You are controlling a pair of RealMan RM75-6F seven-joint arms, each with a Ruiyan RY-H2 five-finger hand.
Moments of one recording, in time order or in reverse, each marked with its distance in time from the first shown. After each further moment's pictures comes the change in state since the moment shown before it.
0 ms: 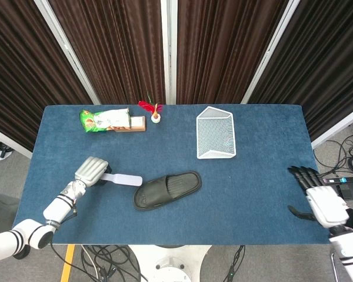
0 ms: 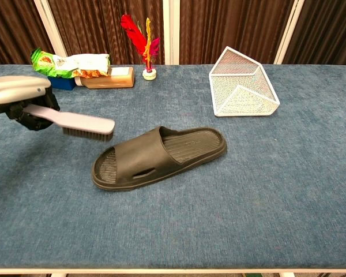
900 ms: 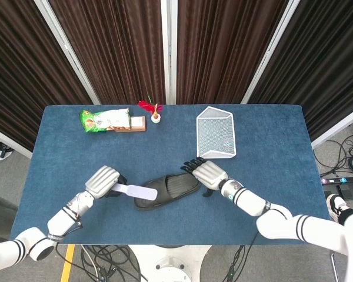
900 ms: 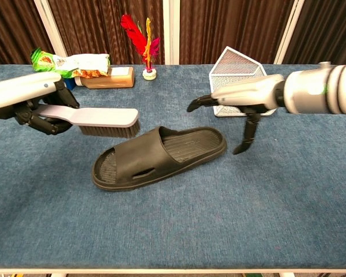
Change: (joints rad) left arm 0.052 -0.053 0.026 -0.011 0.249 0.210 -0.252; right arm 0.736 -0.465 0.138 0.200 0.488 -0.815 -0.450
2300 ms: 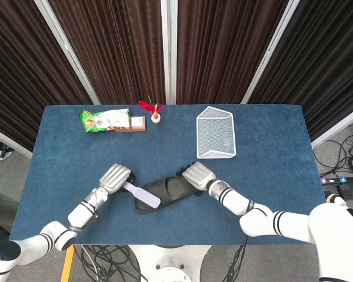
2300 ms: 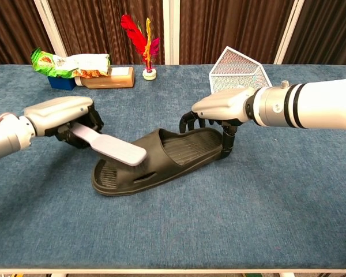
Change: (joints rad) left arm -0.043 -0.263 -0.048 0.351 -0.067 -0.113 0.028; right arm 0.109 -0.126 -0.113 0.106 0.094 0.094 -0.077
